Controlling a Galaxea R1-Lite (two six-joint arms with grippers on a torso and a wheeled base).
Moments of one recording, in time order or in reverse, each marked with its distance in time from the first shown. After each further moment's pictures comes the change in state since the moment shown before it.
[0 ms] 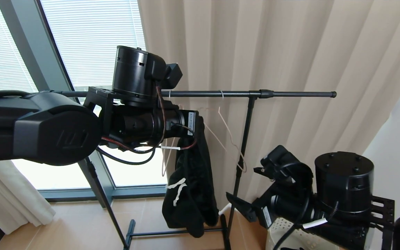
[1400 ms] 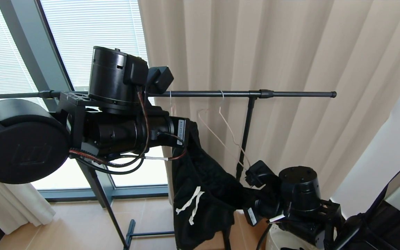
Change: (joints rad) left arm -0.005 -0.098 0.116 0.001 -0.009 0.024; right arm -0.100 0.285 0.036 -0.230 -0.002 0.005
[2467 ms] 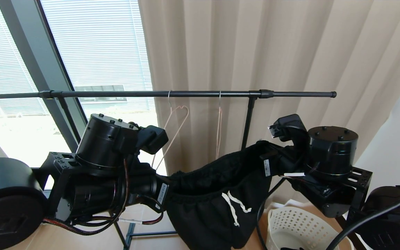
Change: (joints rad) left arm -0.004 -0.087 0.365 -0.050 -0.078 0.093; right arm -0.030 -0.190 -0.167 0.128 -0.369 0.001
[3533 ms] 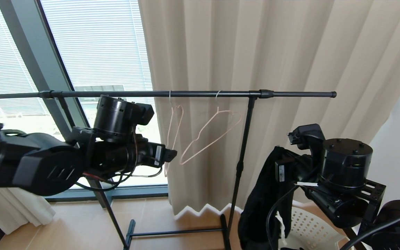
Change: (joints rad) left arm 0.164 0.179 -0.191 -0.070 0.175 -0.028; right arm -0.050 -0.008 0.141 -0.125 -0.073 0.058
